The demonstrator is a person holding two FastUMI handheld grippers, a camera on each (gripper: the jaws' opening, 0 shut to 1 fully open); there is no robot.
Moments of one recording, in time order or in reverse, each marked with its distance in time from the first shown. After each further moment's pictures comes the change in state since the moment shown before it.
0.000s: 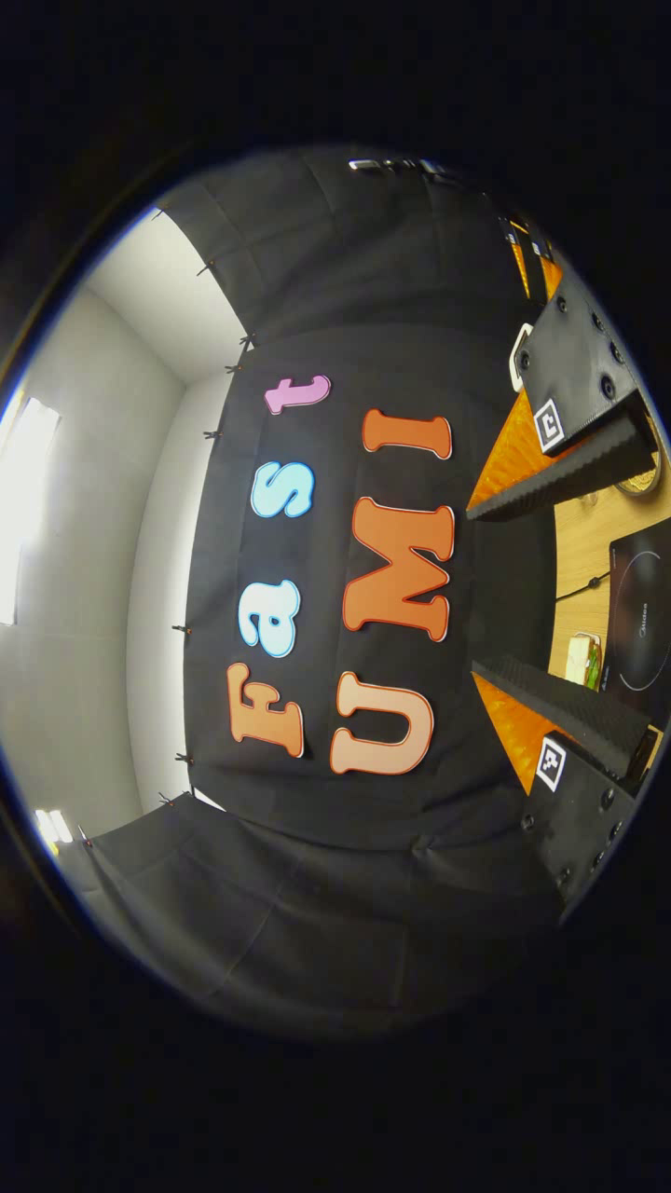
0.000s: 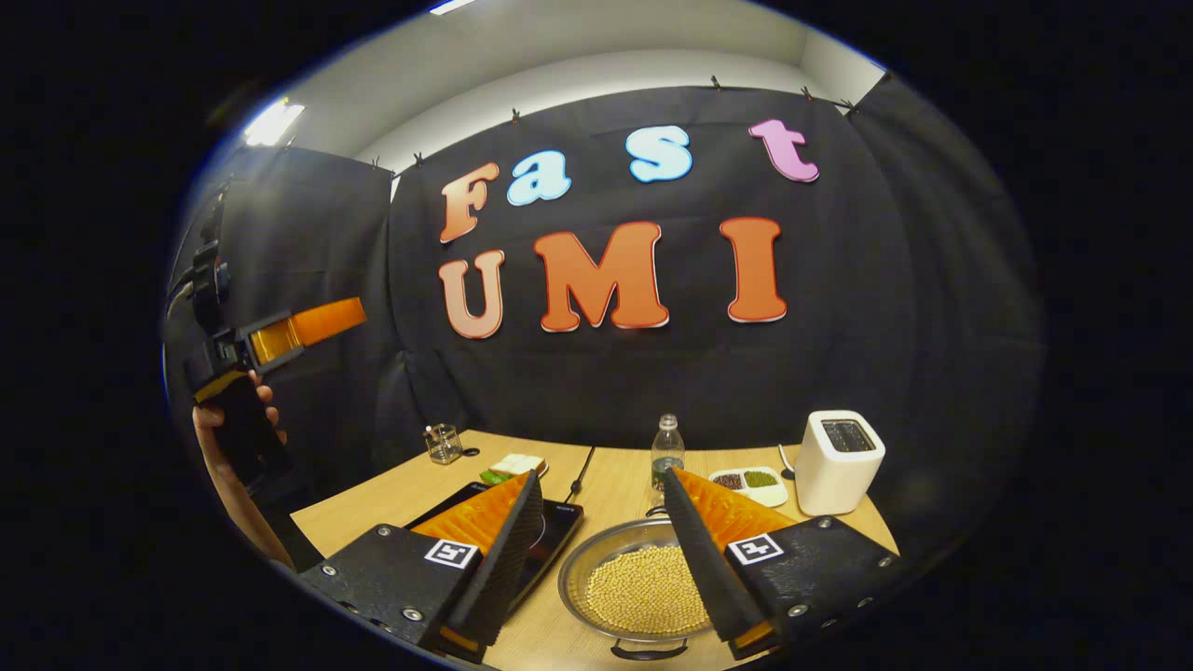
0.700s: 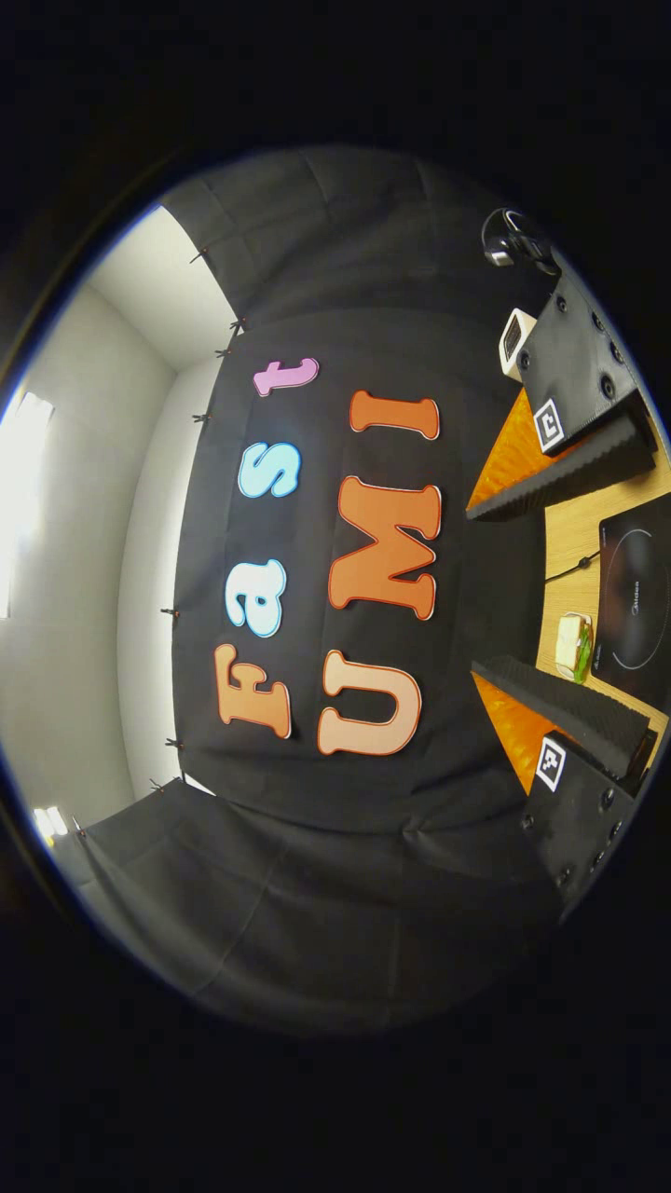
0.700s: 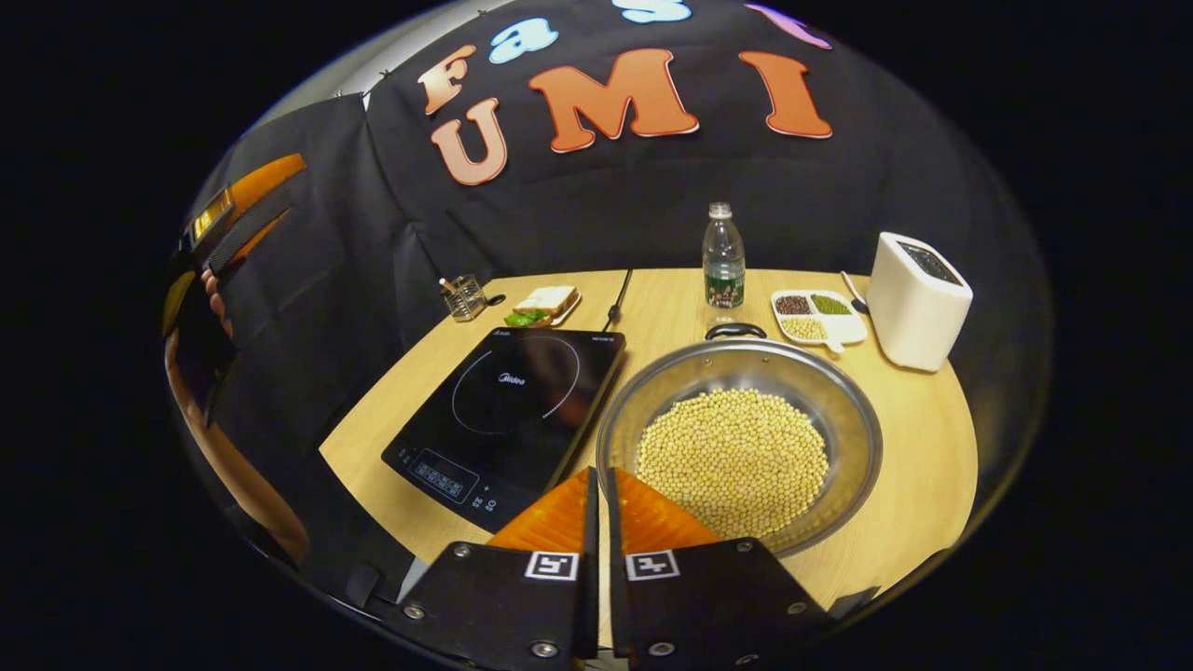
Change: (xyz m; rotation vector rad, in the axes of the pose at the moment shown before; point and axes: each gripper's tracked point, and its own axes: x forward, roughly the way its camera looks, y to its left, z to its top) left arm -0.004 0.026 -0.011 0.003 0.029 0.036; right arm 0.019 0.021 -0.168 0.087 0.528 0.128
